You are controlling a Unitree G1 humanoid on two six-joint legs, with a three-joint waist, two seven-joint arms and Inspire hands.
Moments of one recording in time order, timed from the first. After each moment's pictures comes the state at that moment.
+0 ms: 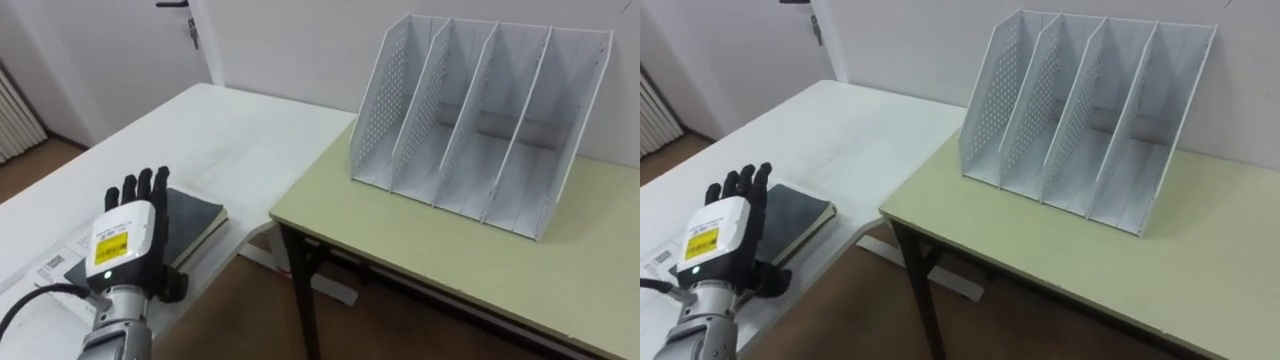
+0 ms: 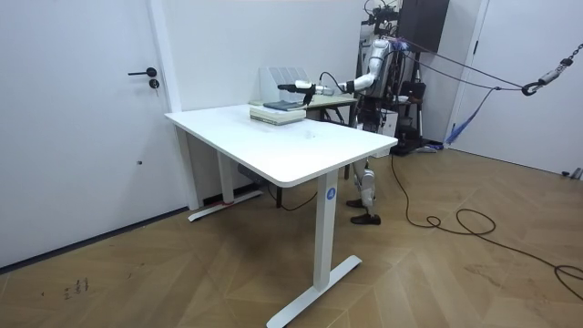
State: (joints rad) left arm -0.10 0.32 -0.08 0.36 0.84 0.16 0.28; right arm 0.08 -0.26 0.09 1.35 -0.32 0.13 0.06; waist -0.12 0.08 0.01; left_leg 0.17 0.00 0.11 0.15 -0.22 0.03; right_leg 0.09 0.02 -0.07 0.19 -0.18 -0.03
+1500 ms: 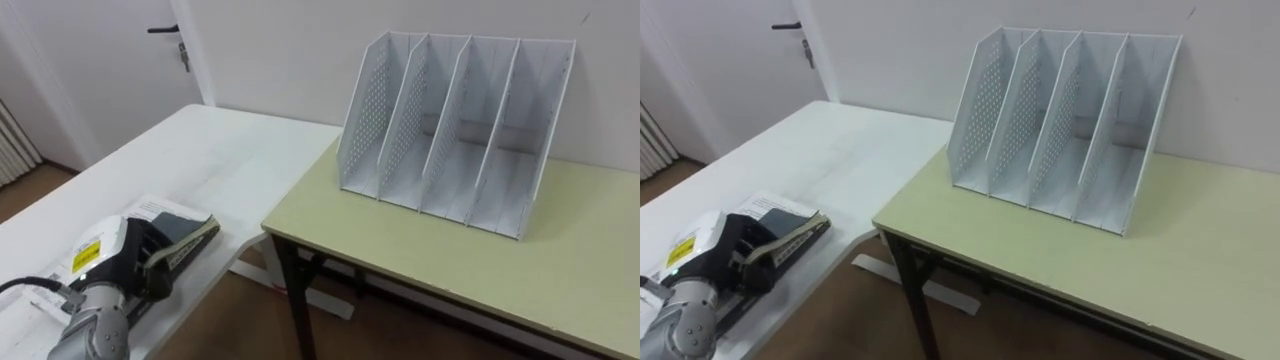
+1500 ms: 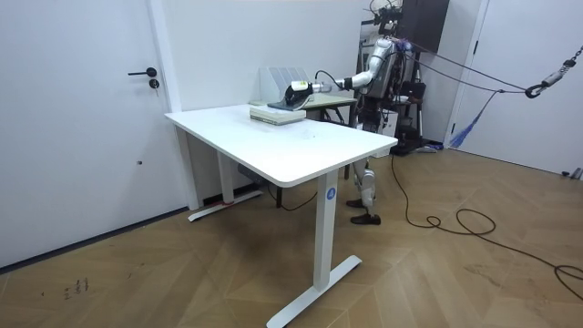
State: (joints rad) left arm -0.19 0.34 0.04 0.47 0.74 0.17 0.12; right arm 0.06 -0.27 0.05 1.31 -0.36 0.17 0.05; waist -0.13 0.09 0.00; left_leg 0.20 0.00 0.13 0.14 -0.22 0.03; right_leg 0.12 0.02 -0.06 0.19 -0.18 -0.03
